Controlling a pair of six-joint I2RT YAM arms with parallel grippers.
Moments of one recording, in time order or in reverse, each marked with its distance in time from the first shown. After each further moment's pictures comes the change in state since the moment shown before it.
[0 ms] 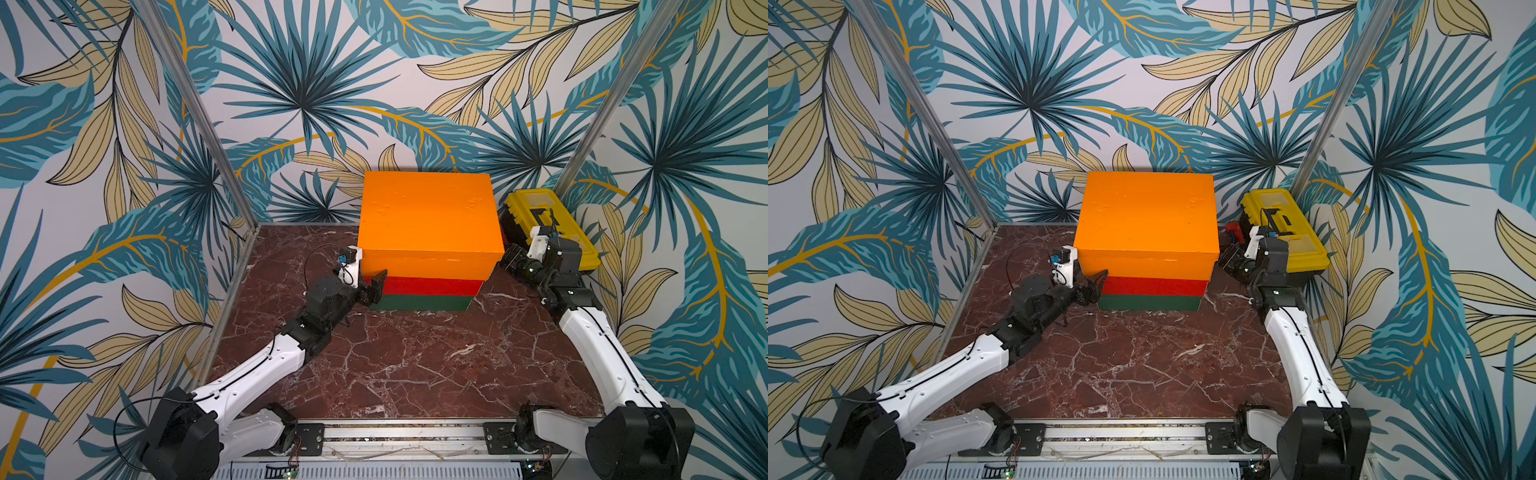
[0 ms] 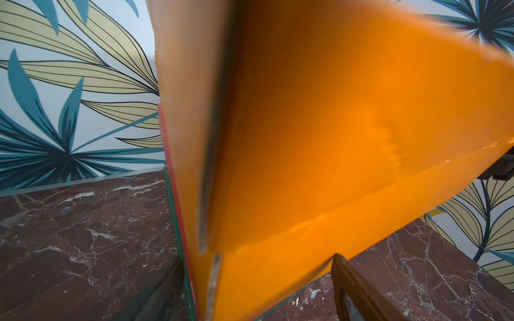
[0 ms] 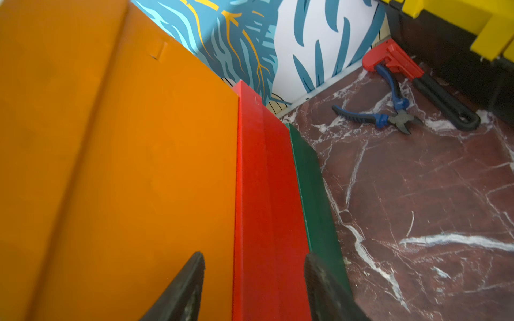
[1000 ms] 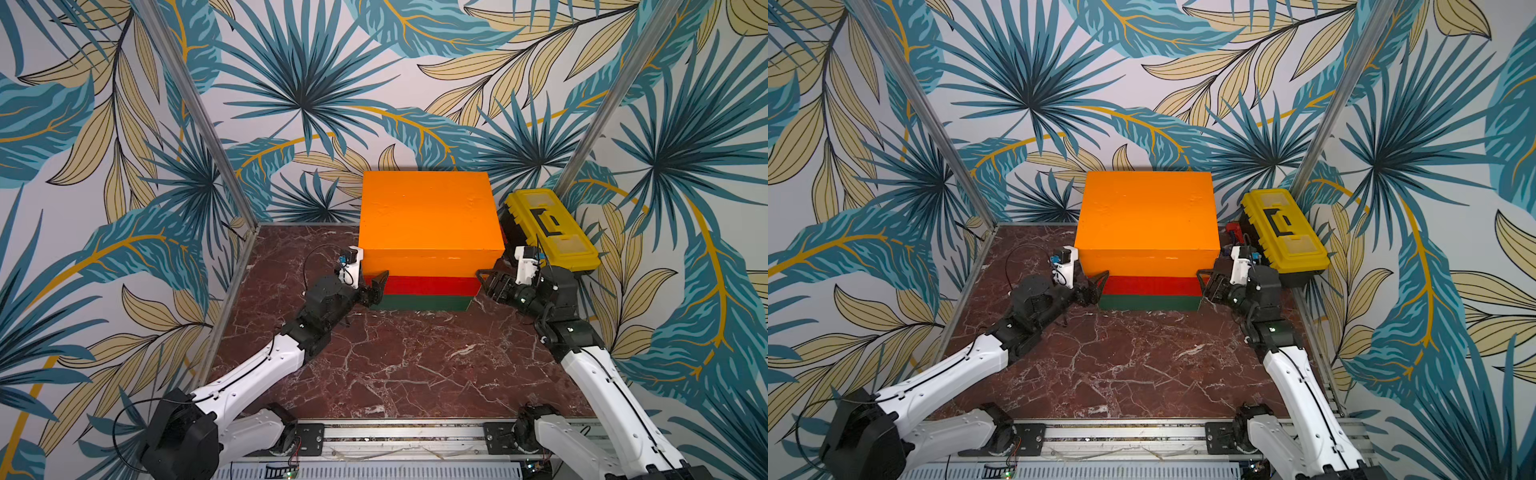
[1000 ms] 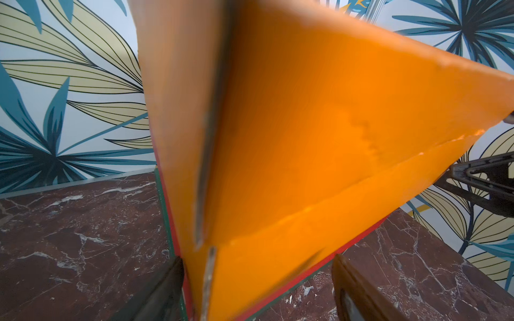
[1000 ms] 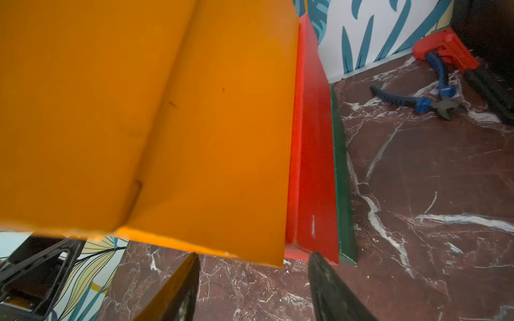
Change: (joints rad) left arm 0.000 -0.007 0.000 0.000 0.038 -0.002; right arm 0.144 -0.275 -0.217 -0.022 0.050 -0.141
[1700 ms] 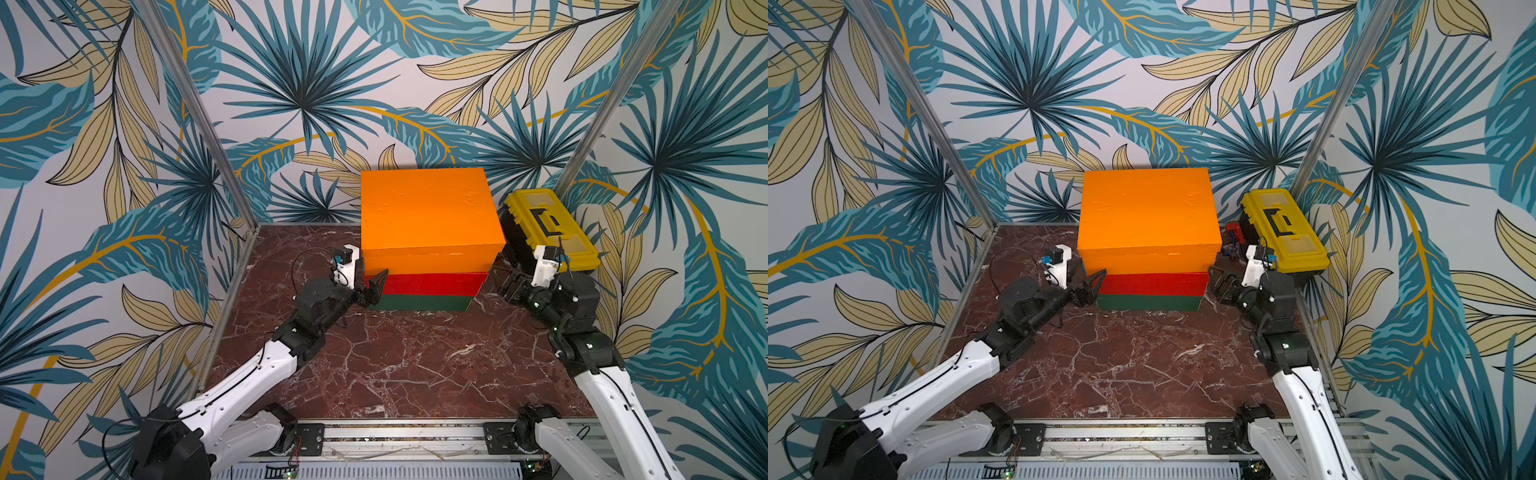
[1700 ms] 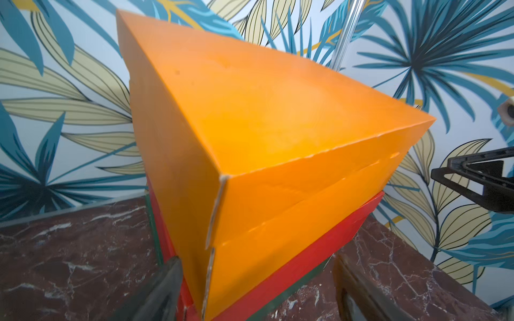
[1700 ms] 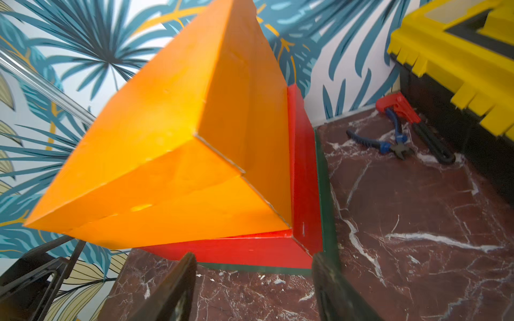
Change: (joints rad) left arm 0.000 -0.145 0.000 -0.002 0.056 0.000; right arm 0.000 -0.199 0.066 -0.095 0.084 -0.002
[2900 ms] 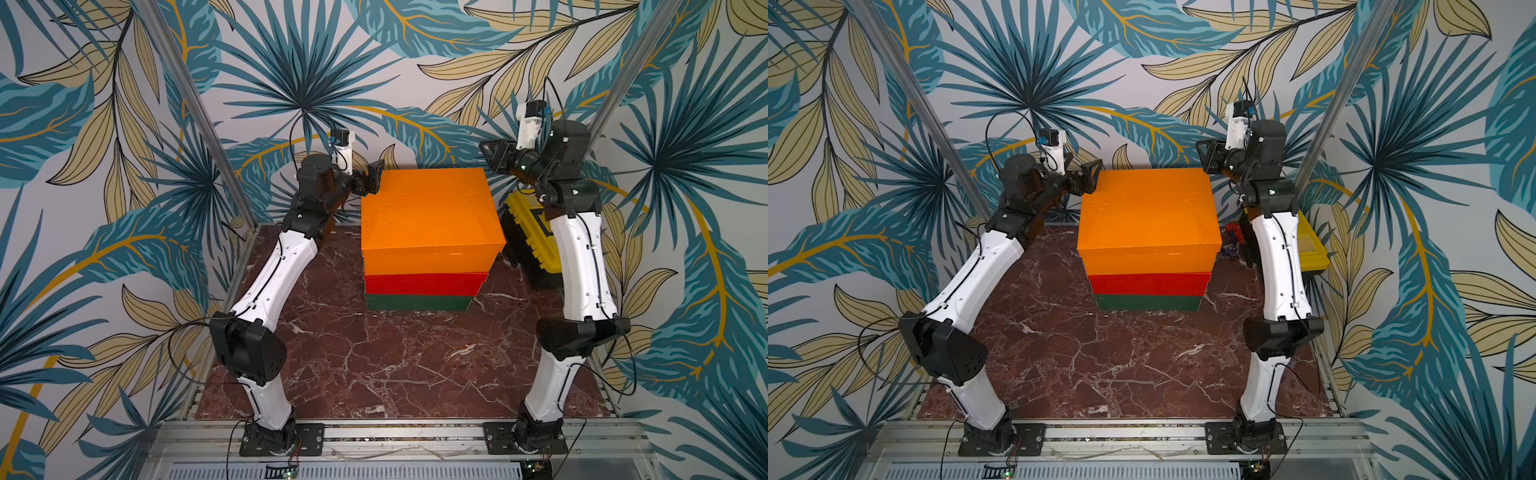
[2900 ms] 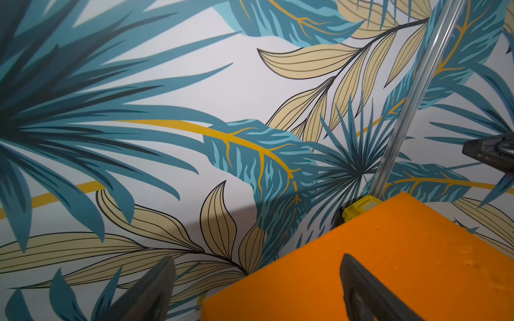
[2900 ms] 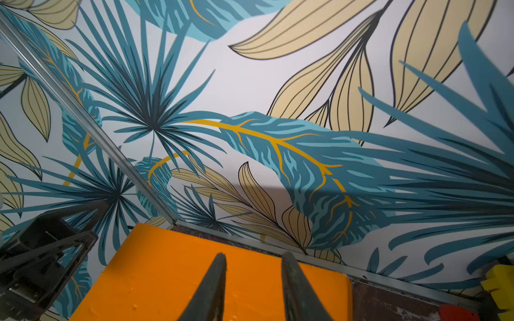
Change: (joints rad) left arm 0.289 0.893 1.310 -0.401 0.146 0.094; right arm 0.001 1.306 1.706 -0.332 -0.165 -0.229
